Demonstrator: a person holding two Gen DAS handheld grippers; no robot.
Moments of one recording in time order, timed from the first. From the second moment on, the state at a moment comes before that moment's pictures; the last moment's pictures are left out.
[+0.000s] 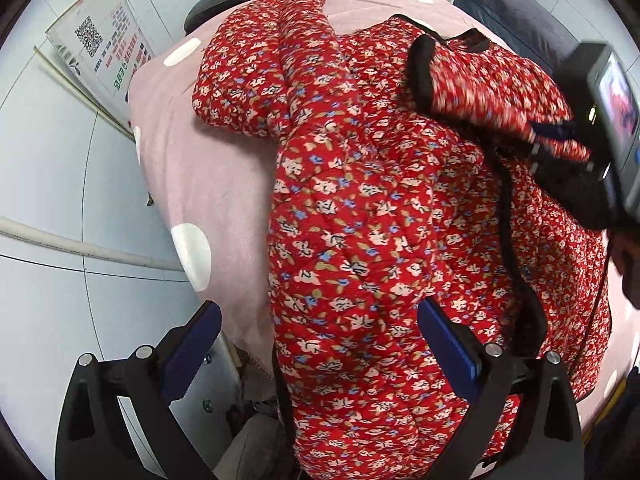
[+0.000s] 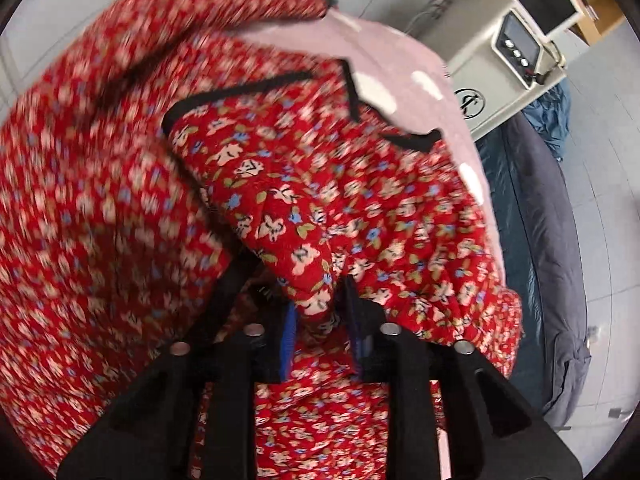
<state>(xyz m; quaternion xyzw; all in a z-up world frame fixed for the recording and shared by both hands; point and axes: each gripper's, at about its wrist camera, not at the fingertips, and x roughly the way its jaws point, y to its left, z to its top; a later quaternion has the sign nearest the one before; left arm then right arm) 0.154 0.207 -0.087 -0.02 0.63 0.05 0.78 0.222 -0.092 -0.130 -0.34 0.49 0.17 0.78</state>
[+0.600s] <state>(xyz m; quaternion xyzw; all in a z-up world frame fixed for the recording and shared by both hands) 0.222 0.185 -0.072 0.00 0.60 0.03 0.80 0.169 -0.237 -0.068 -0.08 0.49 0.07 0.86</state>
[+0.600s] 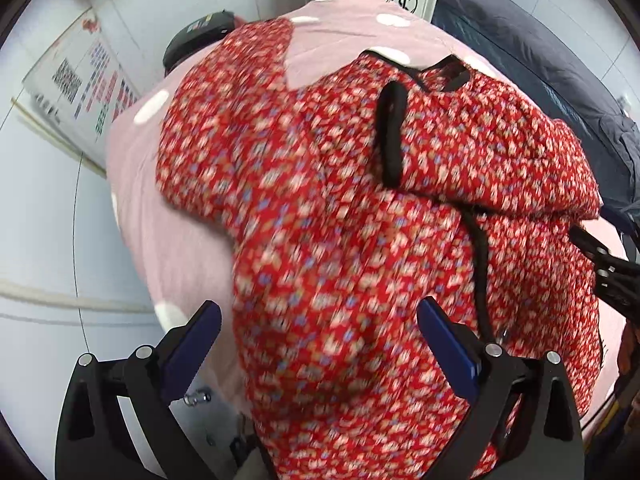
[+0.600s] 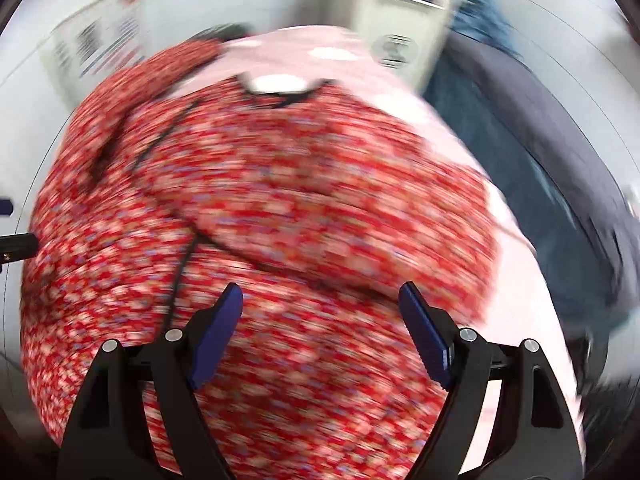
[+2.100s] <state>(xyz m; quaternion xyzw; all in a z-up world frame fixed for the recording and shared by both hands) 0.286 0.118 -0.139 0.11 0.64 -0.02 0.76 0.212 -0.393 -0.072 0.14 0.52 -0.06 0.84</state>
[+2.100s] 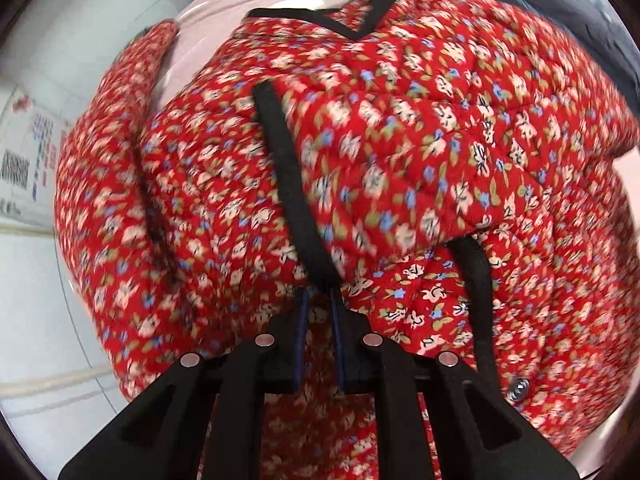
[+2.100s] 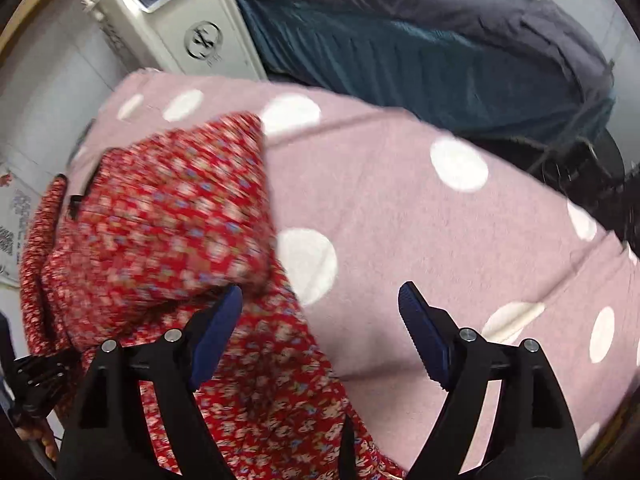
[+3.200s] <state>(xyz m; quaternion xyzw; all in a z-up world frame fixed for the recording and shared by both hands) 0.364 0.118 -0.190 -0.03 0.66 -0.01 0.75 0.319 -0.197 -0.162 -0.07 0.60 0.02 0.80</state>
